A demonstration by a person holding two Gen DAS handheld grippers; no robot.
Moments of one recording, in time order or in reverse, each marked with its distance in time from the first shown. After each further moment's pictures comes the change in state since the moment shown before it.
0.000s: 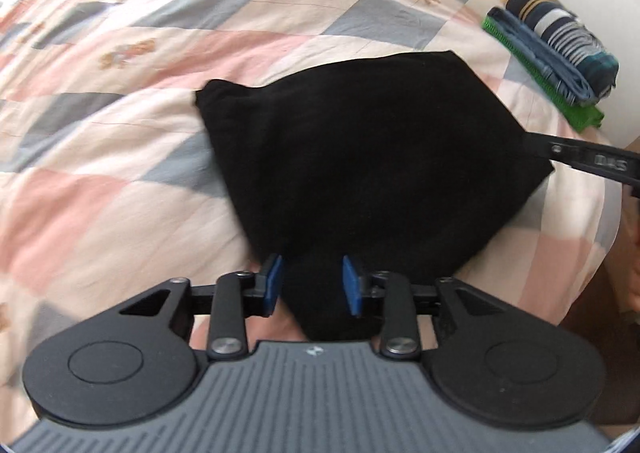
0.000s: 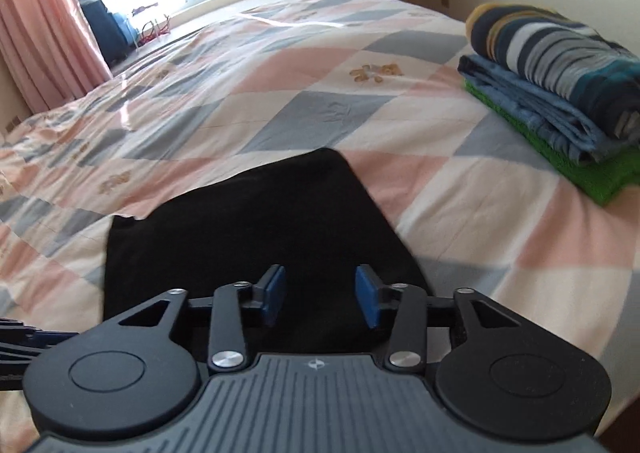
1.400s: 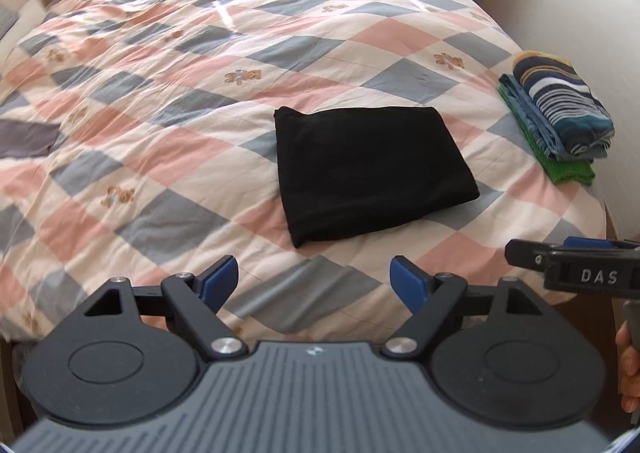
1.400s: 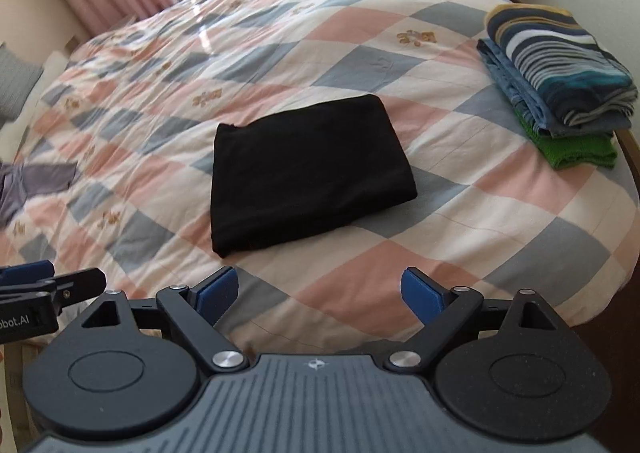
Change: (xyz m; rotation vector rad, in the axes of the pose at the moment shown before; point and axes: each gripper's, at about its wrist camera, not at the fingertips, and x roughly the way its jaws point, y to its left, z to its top) left arm -0.219 -0.137 -0.049 -0.279 -0.079 0.273; right arm -0.176 -0.007 0.012 -0.192 0.272 0.126
